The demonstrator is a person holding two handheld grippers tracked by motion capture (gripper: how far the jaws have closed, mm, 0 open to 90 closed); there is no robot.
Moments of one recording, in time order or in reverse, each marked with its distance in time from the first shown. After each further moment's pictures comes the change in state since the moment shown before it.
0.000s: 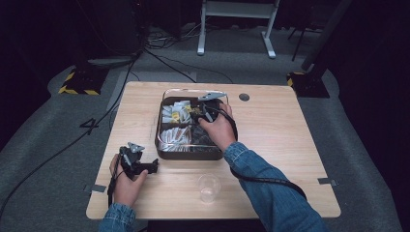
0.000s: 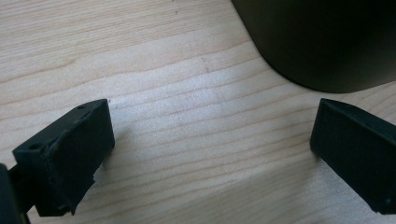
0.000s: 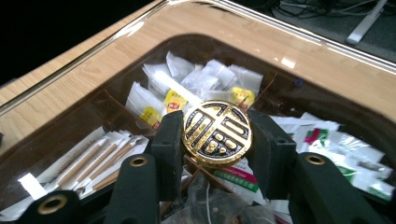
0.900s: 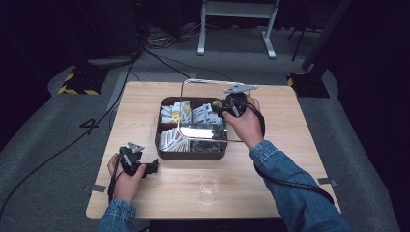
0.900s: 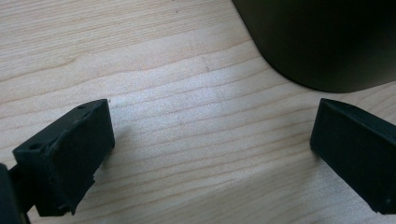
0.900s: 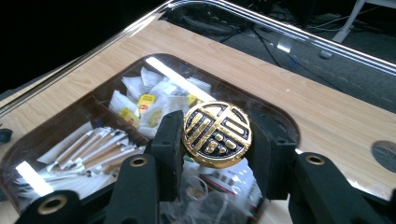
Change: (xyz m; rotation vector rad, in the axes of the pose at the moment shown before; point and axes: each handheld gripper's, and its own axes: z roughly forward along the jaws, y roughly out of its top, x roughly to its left) left arm -0.001 0.000 0.000 -0.004 0.003 -0.008; right arm -0.041 0.004 -0.074 -0.051 -0.034 0.003
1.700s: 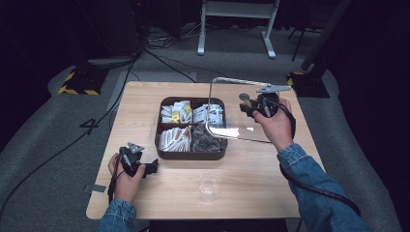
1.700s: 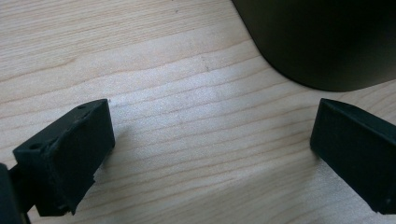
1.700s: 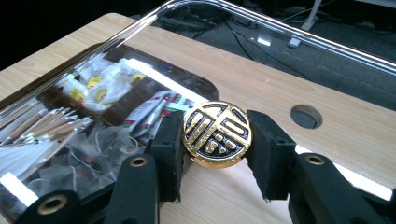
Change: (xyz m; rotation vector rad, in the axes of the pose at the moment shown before) left arm 0.001 0.000 -0.001 0.005 -0.005 0.006; right arm -0.063 -0.025 -0.054 0.006 -0.077 0.046
